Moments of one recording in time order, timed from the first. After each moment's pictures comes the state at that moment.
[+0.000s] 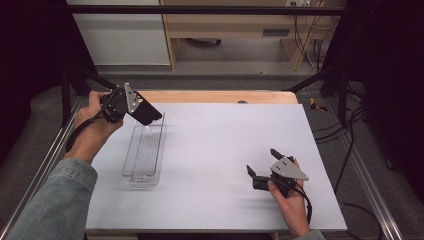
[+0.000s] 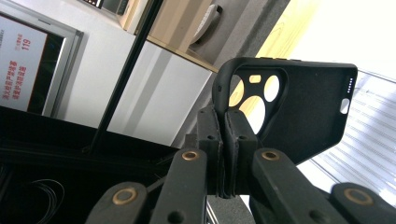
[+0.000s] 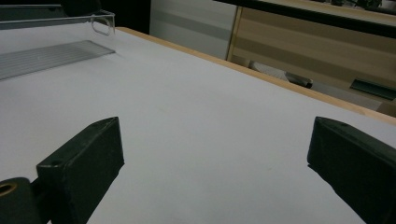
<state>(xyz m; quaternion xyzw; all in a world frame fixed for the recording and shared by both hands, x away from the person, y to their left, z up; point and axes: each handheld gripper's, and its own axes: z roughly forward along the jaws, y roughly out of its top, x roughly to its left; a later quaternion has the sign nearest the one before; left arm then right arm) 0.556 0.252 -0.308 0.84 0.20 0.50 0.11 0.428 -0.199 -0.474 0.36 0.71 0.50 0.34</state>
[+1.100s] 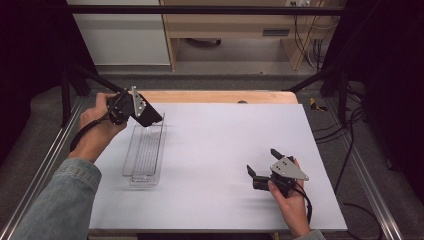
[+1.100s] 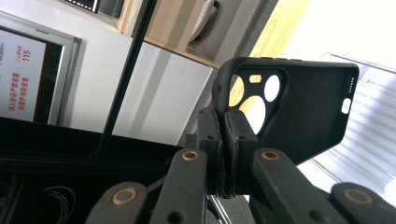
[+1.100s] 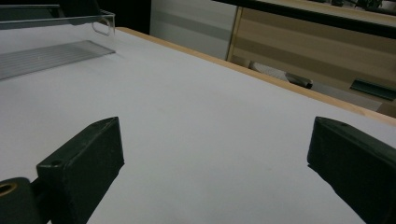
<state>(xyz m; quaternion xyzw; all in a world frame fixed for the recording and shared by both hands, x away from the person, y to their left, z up) 0.559 0.244 -0.318 0.84 0.17 0.51 0.08 0.428 -0.200 -0.474 0.36 0.71 0.50 0.34</state>
